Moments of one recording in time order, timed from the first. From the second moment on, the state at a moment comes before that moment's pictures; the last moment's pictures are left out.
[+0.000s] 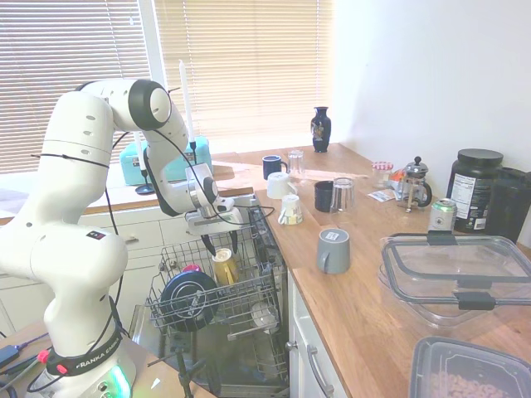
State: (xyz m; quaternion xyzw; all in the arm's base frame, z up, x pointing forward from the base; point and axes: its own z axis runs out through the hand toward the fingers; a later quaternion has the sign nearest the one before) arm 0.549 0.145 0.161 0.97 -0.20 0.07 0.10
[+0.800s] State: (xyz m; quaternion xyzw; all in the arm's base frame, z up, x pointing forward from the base) arm 0.546 0.145 0.118 0.98 -0.14 0.05 0.12
